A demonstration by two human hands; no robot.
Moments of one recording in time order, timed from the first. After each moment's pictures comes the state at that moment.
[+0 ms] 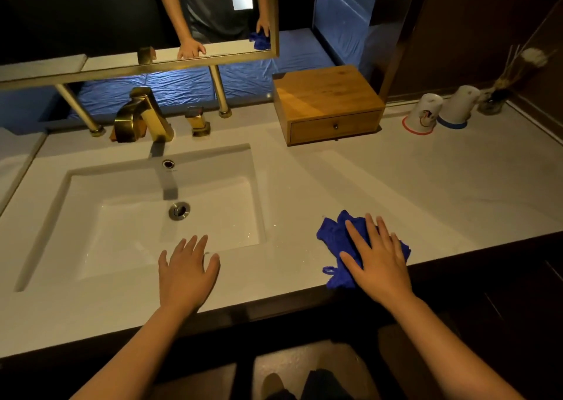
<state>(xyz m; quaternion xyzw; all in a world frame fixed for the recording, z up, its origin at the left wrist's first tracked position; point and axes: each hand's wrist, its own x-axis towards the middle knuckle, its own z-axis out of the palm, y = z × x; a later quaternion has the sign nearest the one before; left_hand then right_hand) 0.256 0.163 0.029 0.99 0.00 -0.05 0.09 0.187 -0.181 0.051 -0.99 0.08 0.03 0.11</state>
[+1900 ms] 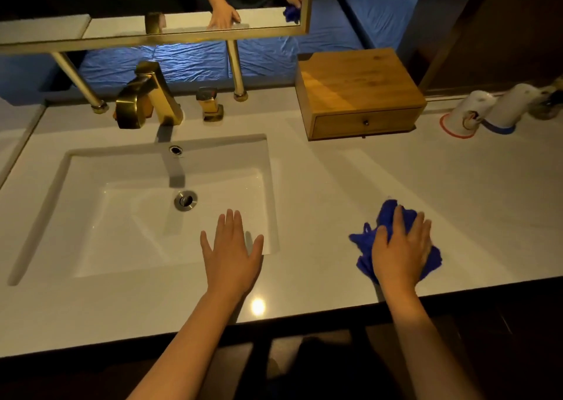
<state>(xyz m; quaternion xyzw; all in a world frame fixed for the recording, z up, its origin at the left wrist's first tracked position) 0.286 0.094 0.030 0.98 0.02 -0.05 0.17 0.257 -0.165 0.050 -0.92 0.32 -0.10 0.20</state>
